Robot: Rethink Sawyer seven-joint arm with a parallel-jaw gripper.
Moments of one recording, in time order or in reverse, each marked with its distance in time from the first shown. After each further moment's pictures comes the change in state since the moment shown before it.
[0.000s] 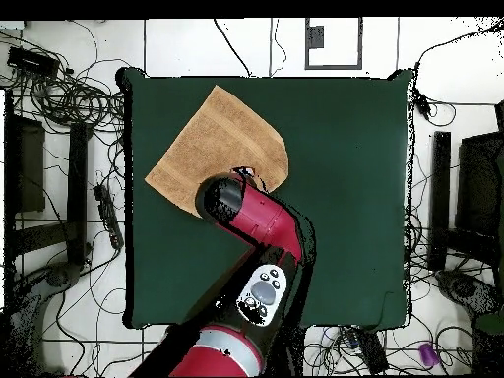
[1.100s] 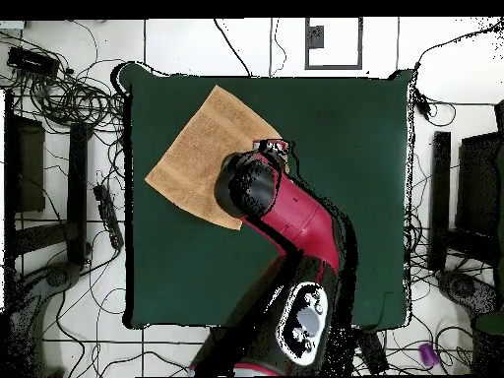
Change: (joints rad) arm -0.118 -0.144 0.043 0.026 0.003 -0.132 0.051
